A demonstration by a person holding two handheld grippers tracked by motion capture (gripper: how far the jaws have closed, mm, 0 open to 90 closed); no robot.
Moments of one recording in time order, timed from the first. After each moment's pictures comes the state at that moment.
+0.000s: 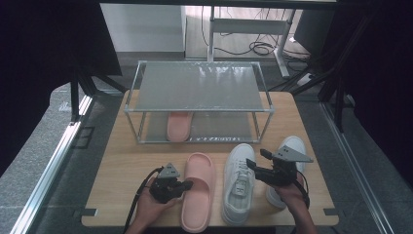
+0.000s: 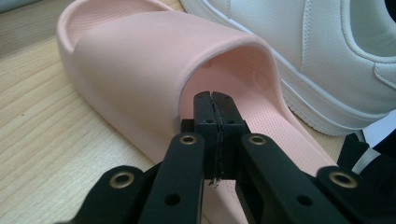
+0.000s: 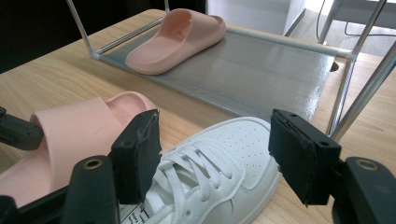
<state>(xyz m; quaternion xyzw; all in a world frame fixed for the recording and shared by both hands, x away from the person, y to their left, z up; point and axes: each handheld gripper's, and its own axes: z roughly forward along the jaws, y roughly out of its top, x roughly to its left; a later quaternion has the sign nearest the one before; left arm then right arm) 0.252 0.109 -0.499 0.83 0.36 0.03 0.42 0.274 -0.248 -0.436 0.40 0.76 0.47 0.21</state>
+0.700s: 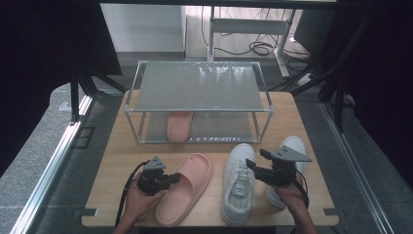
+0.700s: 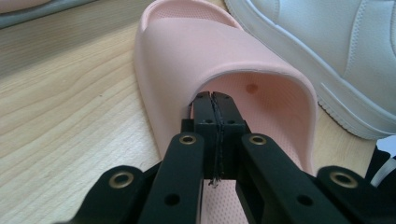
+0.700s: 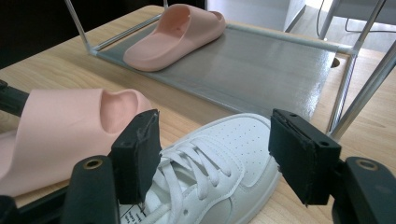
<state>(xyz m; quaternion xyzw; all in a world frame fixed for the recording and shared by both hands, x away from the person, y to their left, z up) 0.269 0.144 -0.499 0.82 0.40 0.04 0.42 0.276 -0.248 -0.439 0.40 0.76 0.47 0.21</state>
